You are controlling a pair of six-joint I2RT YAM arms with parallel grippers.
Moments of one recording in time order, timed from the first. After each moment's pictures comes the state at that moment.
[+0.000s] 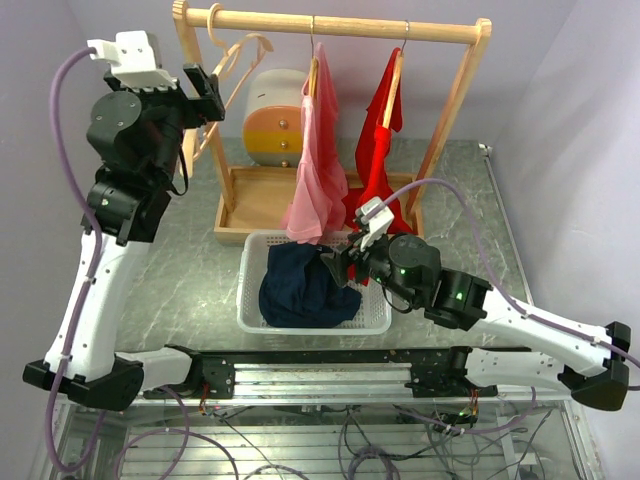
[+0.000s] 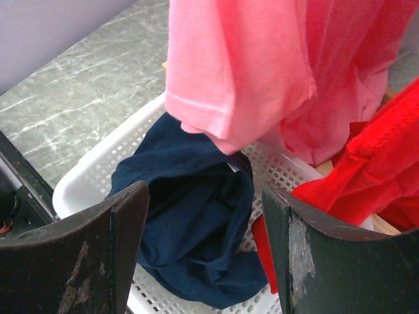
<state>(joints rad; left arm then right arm) -0.34 1.24 1.72 -0.31 -0.33 -0.09 1.13 1.00 0.97 -0.20 0.37 0.13</state>
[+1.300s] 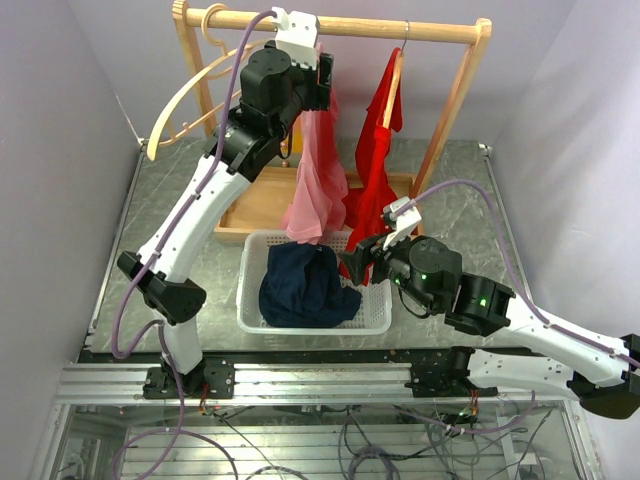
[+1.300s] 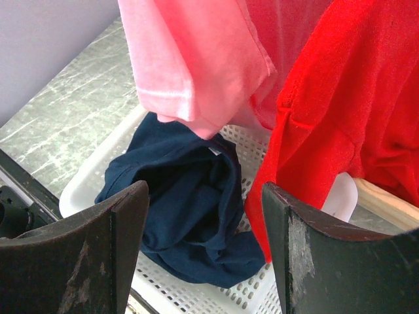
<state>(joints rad) -0.67 1.81 2.28 -0.42 -0.33 0.01 1.13 0.89 0.97 -0.32 0.47 0.26</state>
